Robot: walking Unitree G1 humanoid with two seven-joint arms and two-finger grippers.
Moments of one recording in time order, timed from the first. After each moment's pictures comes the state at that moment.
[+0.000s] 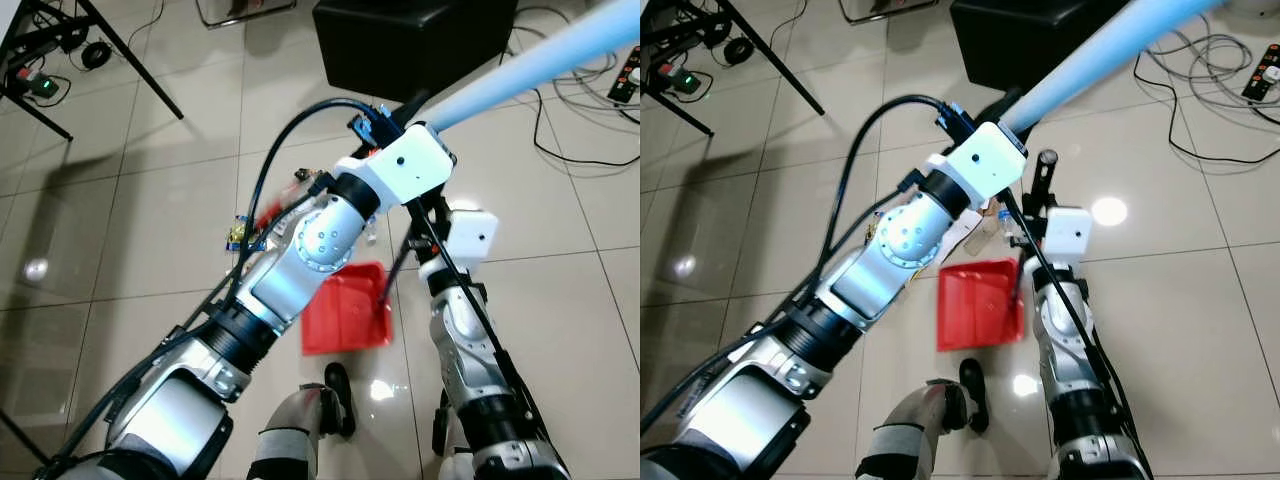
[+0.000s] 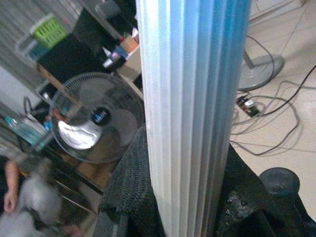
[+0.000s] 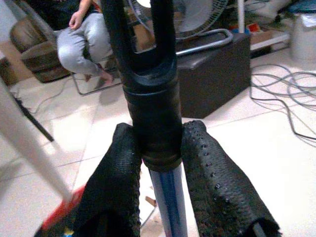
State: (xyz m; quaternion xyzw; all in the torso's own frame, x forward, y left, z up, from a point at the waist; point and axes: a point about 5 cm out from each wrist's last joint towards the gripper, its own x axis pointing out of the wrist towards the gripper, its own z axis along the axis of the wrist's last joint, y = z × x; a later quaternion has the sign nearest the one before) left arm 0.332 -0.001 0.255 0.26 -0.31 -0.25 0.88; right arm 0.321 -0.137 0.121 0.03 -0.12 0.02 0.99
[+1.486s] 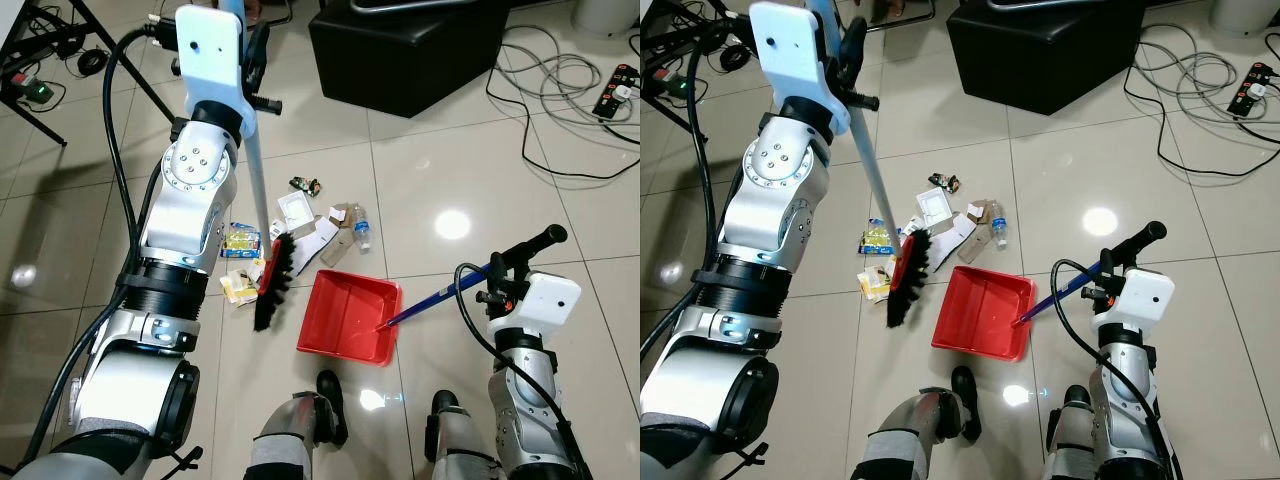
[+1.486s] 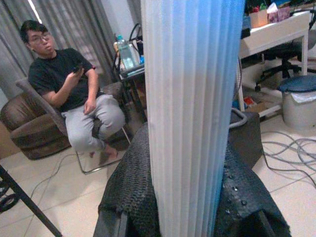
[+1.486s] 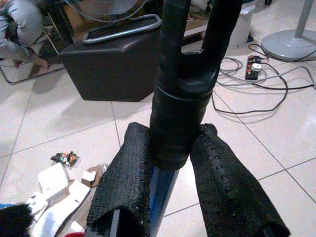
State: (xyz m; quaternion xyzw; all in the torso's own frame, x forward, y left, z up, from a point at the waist) left arm 0.379 0.126 0.299 0.06 -0.24 -0.07 0.97; right arm 0.272 -0.209 0.081 0.02 -0.07 -0.11 0.99
